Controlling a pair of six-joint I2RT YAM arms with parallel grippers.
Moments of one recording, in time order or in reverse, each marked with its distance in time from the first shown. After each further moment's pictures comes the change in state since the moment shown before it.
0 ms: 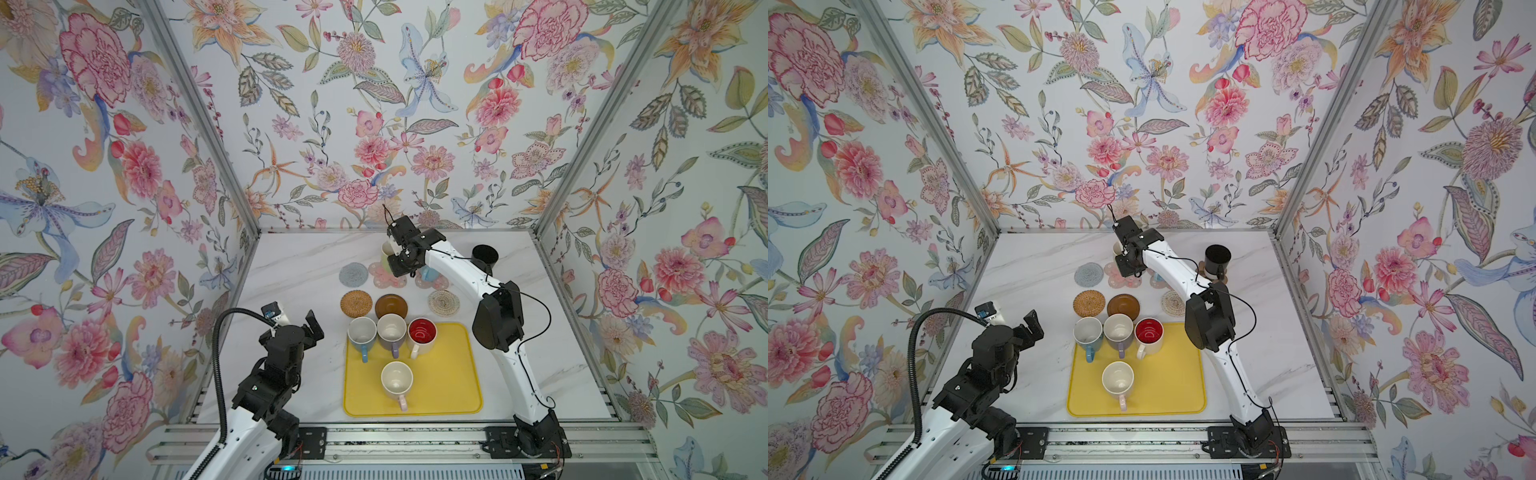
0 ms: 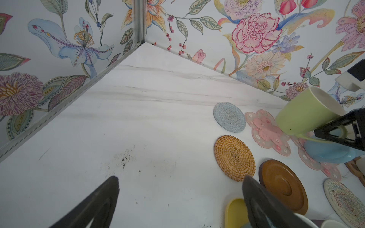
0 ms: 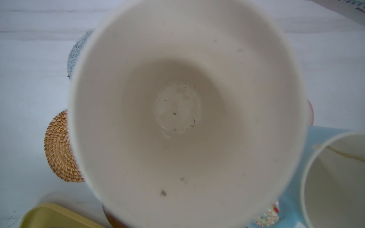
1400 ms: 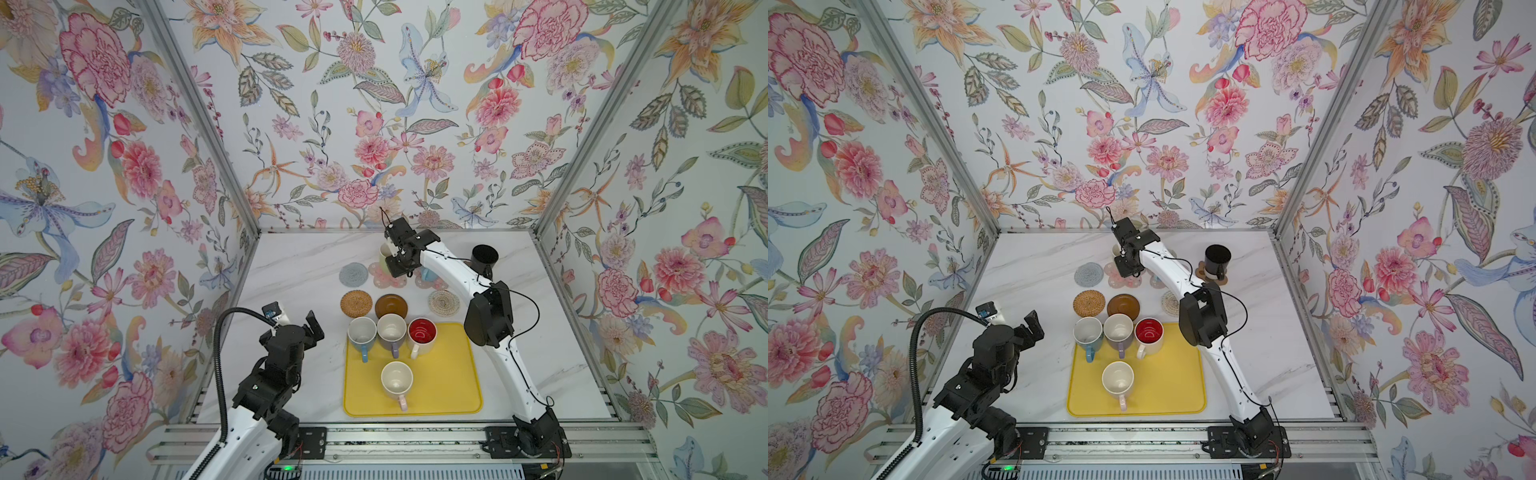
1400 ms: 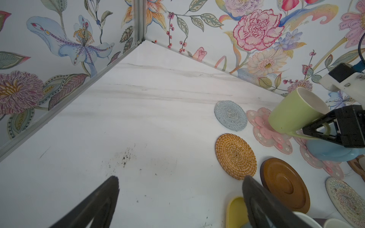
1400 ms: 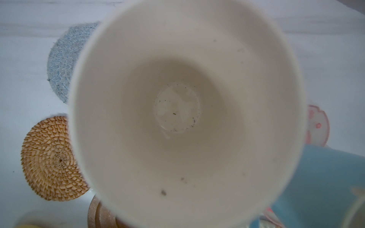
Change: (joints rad) left arm 0.002 0.007 0.000 -0.005 0.003 0.000; right arm -0.008 0.112 0.116 -0.030 0.000 -0.022
